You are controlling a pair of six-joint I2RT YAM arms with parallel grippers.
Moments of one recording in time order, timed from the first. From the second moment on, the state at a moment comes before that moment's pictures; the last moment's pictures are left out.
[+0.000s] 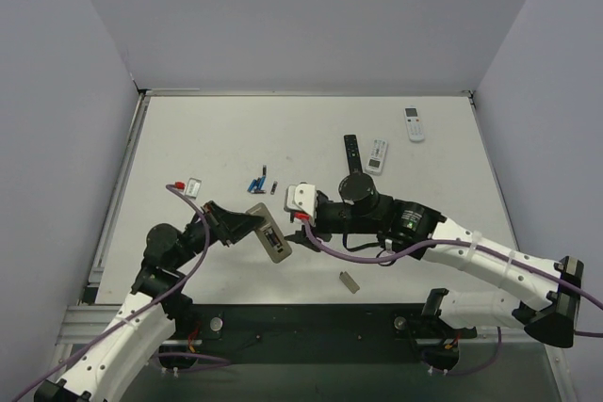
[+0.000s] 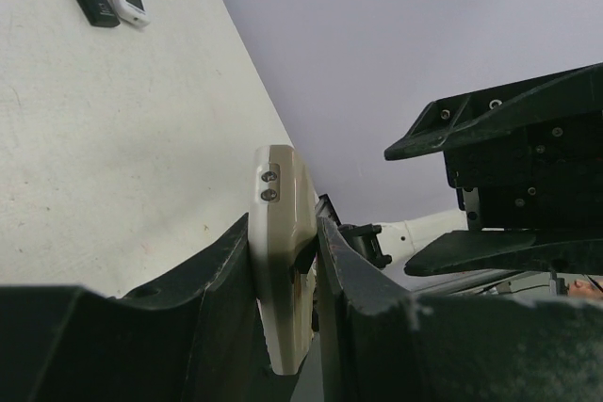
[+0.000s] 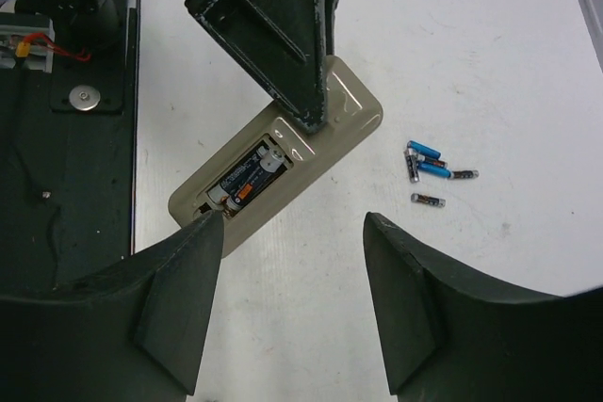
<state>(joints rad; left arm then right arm) -0.40 0.45 0.19 0.36 0.49 -1.12 1.06 1.12 1.02 -0.28 -0.26 -0.37</state>
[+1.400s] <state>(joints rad) -0.40 0.51 0.27 0.35 0.63 -1.11 1.05 1.30 1.14 -0.33 -0.49 -0.50</state>
